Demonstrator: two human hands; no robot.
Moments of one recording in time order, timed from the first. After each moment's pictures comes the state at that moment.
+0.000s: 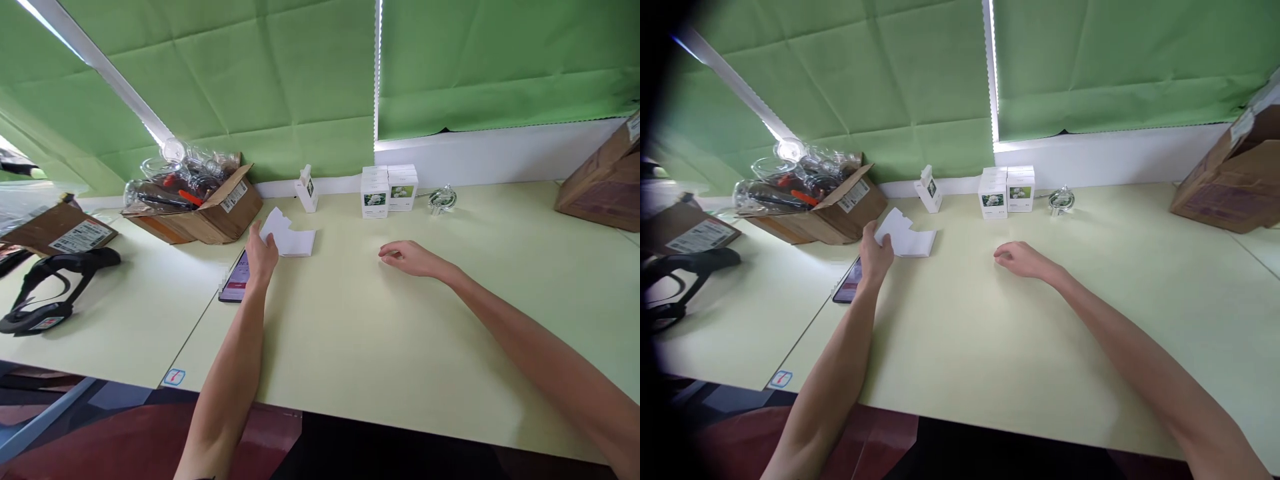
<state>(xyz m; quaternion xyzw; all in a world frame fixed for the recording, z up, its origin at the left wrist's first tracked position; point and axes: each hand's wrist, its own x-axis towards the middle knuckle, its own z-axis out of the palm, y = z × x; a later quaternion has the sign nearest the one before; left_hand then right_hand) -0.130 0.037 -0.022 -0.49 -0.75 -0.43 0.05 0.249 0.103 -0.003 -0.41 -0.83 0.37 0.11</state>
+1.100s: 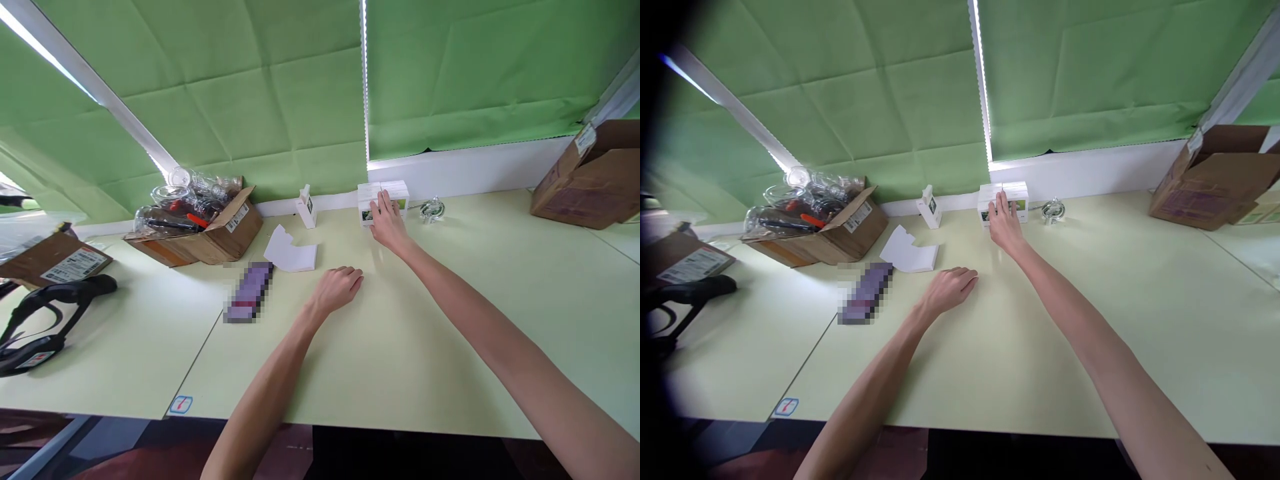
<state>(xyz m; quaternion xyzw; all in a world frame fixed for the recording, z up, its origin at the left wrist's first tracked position) 0.013 0.010 -0.009 -0.85 -0.52 -0.06 0.05 0.179 0.174 0.006 -0.47 -0.85 -0.05 0.23</state>
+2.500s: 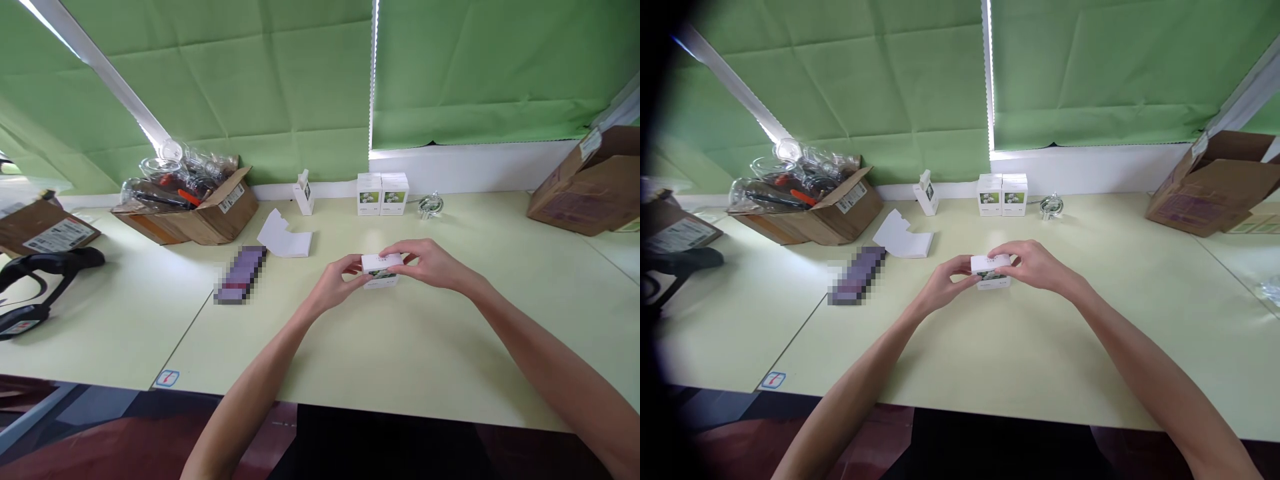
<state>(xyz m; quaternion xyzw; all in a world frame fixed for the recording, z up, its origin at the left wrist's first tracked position) 0.042 -0.015 0.003 -0.68 -0.48 -0.41 -0.38 0.273 0.042 0.060 -0.35 -0.84 0.36 0.22</state>
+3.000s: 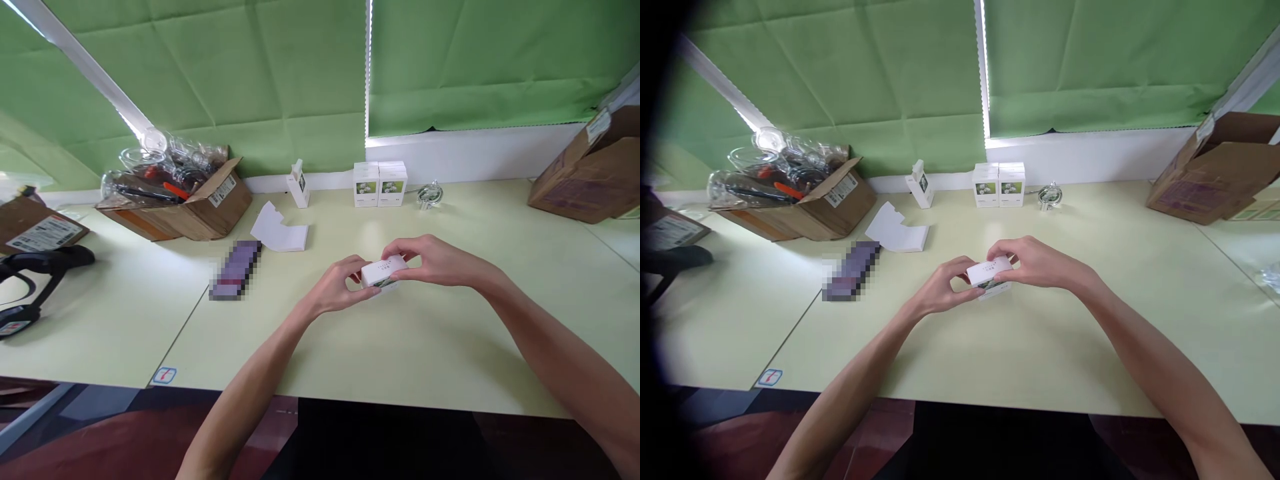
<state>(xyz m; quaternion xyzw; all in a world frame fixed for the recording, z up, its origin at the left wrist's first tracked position) 0.045 -0.026 0.011 -0.77 -0.45 -0.32 -0.32 0.281 0.031 0.083 -0.35 -0.85 0.38 0.09</state>
